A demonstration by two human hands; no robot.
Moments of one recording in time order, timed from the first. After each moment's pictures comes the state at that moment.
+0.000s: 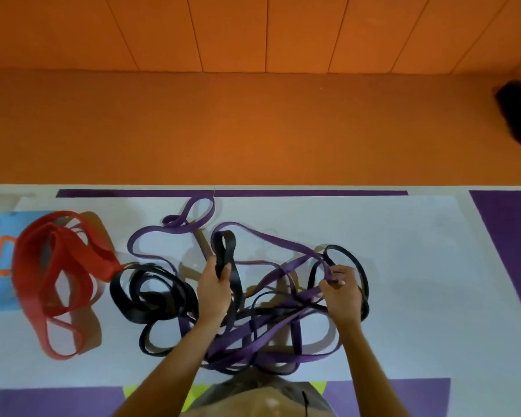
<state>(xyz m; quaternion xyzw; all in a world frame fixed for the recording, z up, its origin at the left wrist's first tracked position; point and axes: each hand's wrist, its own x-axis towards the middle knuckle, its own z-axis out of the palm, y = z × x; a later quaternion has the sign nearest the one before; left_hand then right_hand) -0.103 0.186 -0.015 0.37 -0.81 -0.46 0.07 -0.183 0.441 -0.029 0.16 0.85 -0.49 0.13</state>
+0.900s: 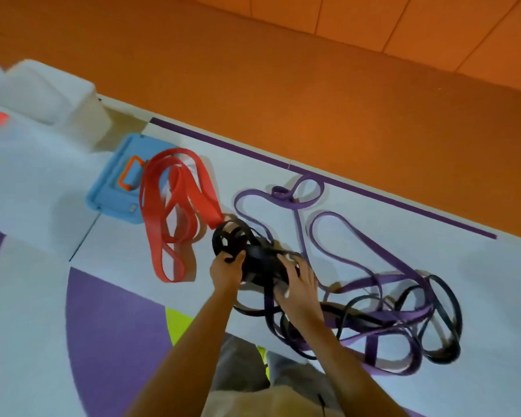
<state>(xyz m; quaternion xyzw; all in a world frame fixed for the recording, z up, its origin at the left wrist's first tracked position) 0.007 0.028 -0.032 0.64 -0.58 -0.50 0.03 -0.069 0.198 -0.051 -0.32 0.88 -0.27 0.22</state>
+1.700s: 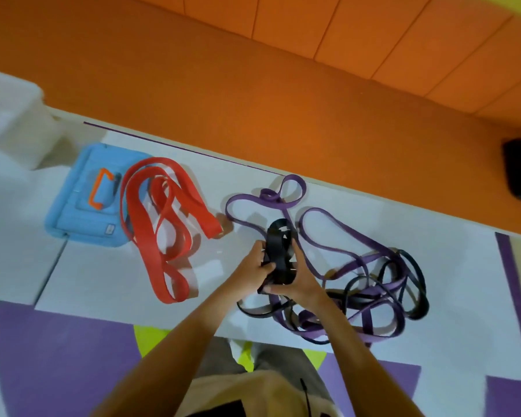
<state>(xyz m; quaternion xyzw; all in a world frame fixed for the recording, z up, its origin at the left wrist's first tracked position) 0.004 -0.014 -0.008 0.24 -0.66 -0.70 -0.14 -0.059 0.147 -0.003 -0.16 0.77 -0.49 0.39</state>
